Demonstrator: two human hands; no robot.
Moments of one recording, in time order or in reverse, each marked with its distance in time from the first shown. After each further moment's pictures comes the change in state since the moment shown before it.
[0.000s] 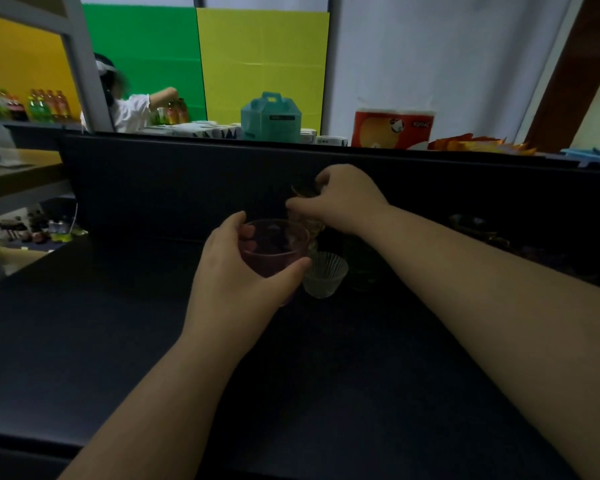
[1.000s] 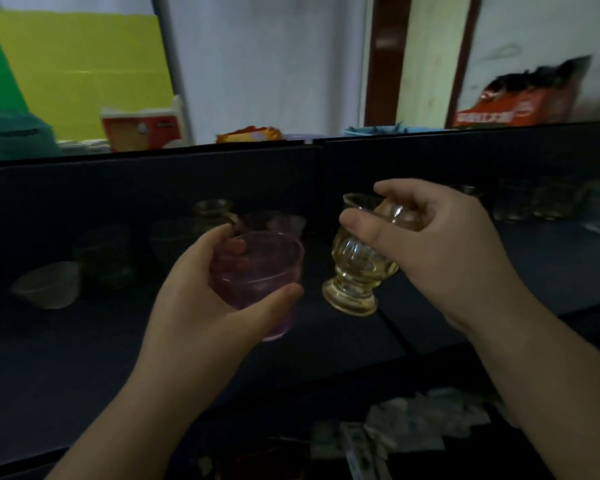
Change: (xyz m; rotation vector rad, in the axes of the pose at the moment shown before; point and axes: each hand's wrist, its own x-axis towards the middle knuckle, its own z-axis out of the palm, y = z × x) left_hand -0.150 0.209 0.171 -0.206 -0.333 0.149; right_hand -0.325 0.212 -0.246 0.435 0.489 0.275
